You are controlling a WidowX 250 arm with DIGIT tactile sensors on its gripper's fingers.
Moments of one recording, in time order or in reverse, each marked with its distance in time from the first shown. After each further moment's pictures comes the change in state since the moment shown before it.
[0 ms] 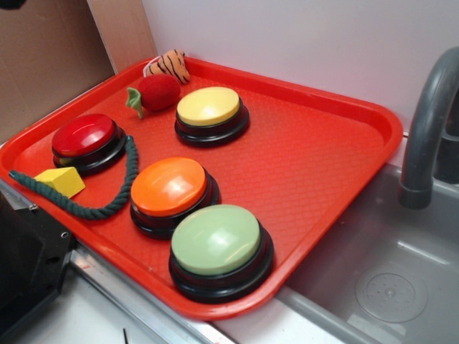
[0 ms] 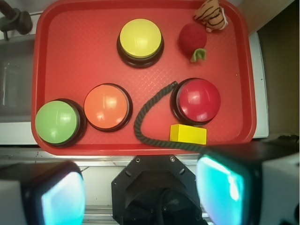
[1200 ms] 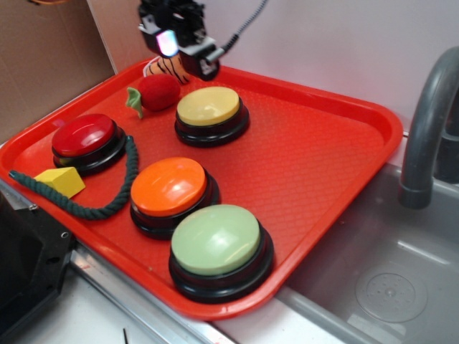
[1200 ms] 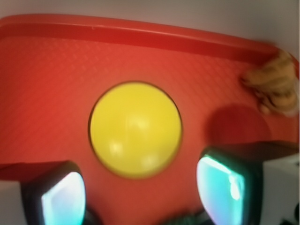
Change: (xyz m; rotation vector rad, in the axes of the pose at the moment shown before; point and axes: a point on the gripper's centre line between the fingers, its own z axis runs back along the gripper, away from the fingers) arm 0.153 0.005 -0.158 0.029 0.032 -0.172
